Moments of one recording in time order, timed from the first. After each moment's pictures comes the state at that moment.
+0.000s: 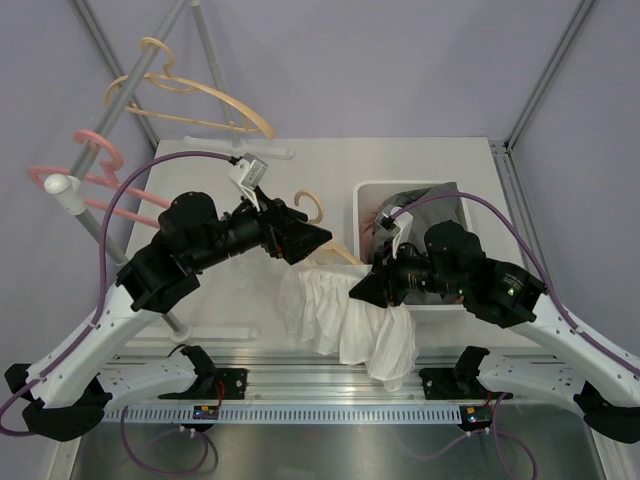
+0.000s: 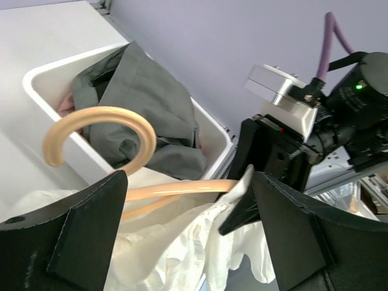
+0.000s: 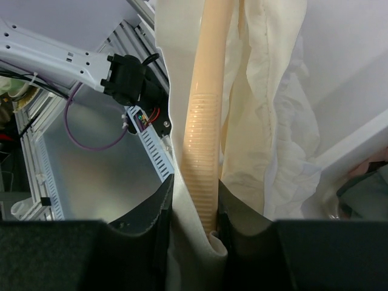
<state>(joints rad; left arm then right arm) -0.84 0.96 1.29 -0.41 0.21 -0.52 0.94 0.90 1.13 -0.64 -0.27 0.43</state>
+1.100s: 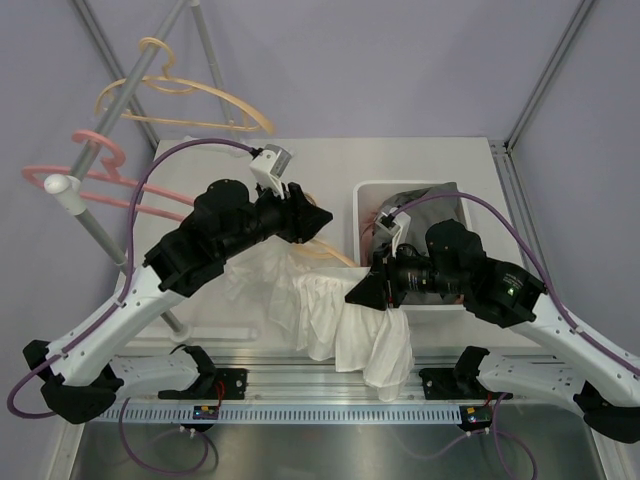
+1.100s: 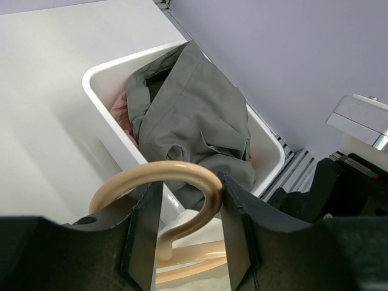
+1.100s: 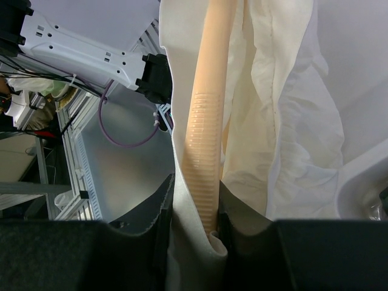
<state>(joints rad) -0.85 1.09 1.34 -0.44 0.02 -0.45 0.94 0.90 1.13 -0.61 -0.37 0.53</state>
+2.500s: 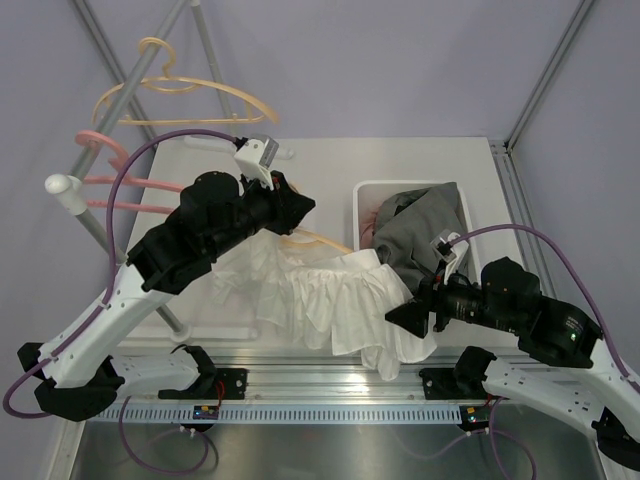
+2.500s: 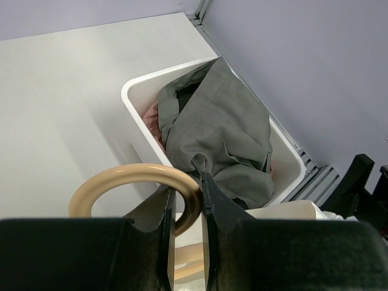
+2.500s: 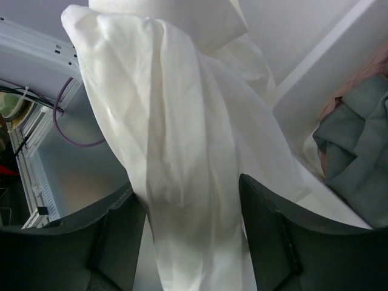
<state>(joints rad) -0.87 1.11 1.48 -0.59 -0.11 -0.41 0.94 0.58 1.02 -0.82 -0.16 0.51</state>
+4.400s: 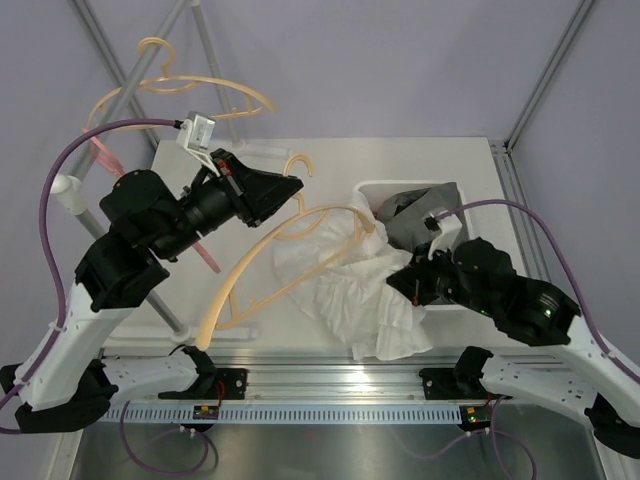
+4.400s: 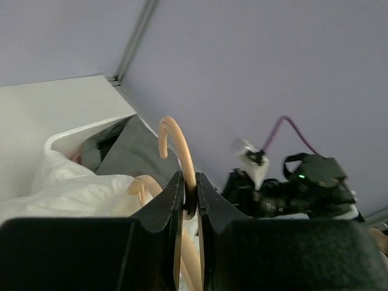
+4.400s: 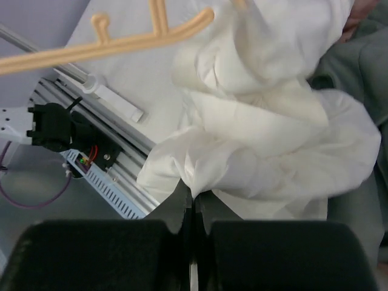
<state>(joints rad) -0.85 1.04 1.64 -0.52 0.03 -0.57 0.94 0.70 1.09 -0.83 0.09 0.55</state>
